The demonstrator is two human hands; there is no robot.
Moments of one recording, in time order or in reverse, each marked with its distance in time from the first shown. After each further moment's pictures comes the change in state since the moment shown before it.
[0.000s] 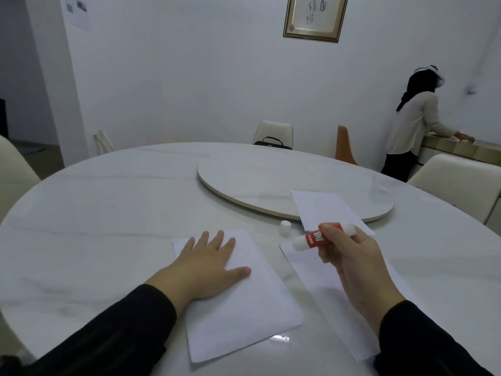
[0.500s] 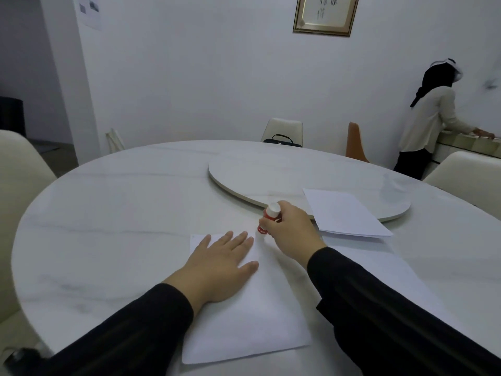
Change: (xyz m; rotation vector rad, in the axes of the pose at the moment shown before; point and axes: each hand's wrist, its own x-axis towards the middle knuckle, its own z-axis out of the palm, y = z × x) left_hand 0.004 -0.005 0.008 -0.016 0.080 0.093; right_hand 0.041 0.020 0.091 -0.762 -0.260 -0.163
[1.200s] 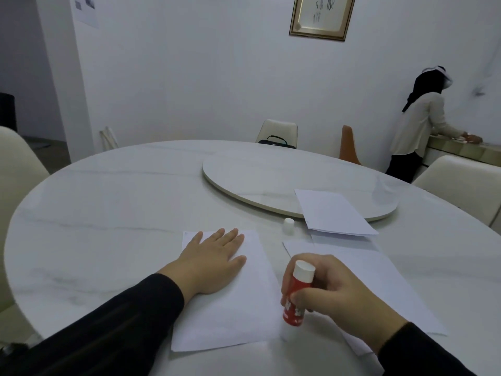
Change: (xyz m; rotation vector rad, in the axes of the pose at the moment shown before) left_hand -0.002 0.002 -0.002 0.027 -0.023 -0.006; right_hand -0.103 0.014 -0.062 0.327 -0.436 -0.132
